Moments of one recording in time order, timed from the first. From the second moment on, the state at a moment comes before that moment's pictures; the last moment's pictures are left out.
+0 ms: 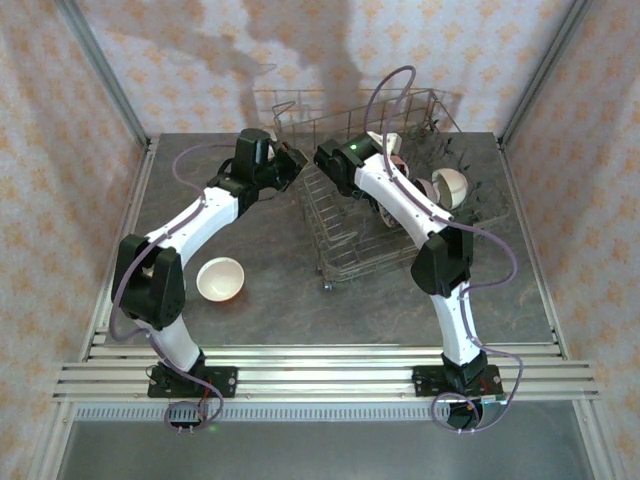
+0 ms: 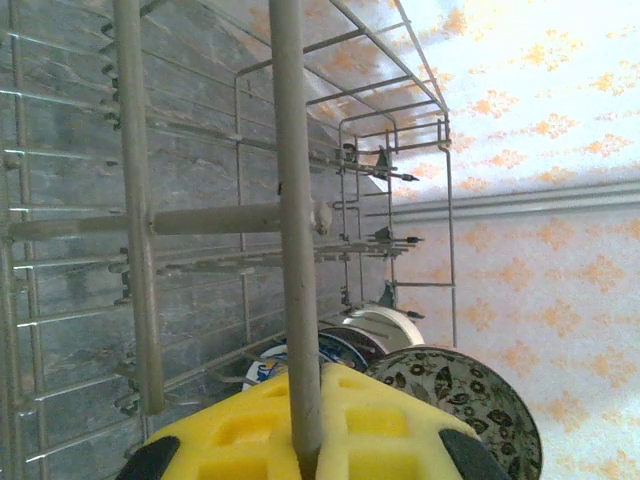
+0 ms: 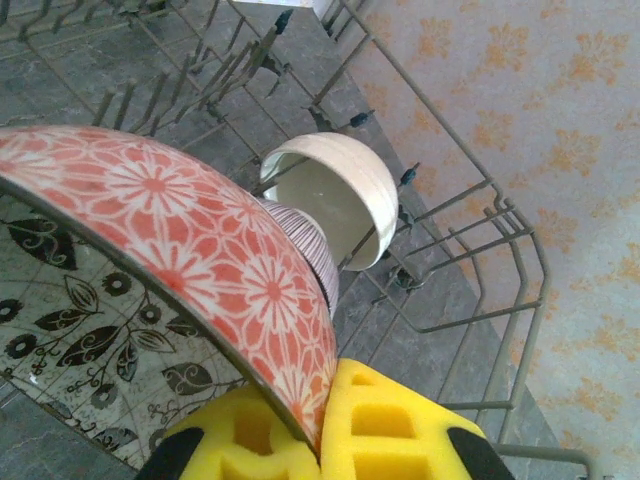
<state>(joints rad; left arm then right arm) -0.32 1.72 1.36 -0.09 0.28 -1.12 0.64 2.14 2.22 -1.68 1.00 0.98</state>
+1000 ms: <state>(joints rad) -0.30 1.65 1.39 -0.22 0.18 -0.88 0.75 2.08 1.96 -1.68 1.11 1.26</state>
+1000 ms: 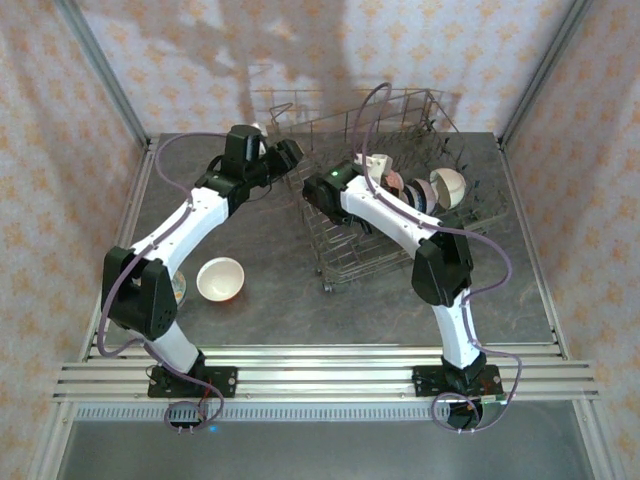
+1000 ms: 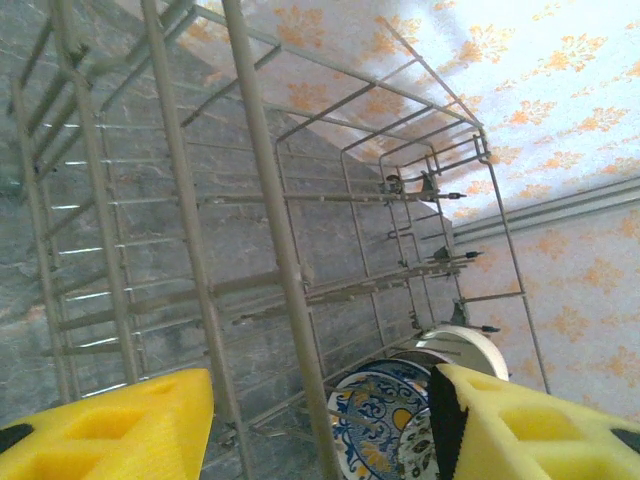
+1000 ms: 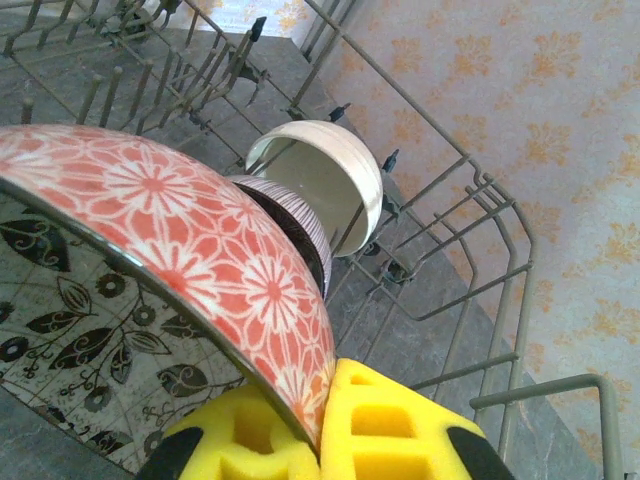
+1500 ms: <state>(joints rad) -0.28 1.64 1.40 -0.28 0.23 -0.80 0.76 2.08 1.97 -1.68 1.12 1.27</state>
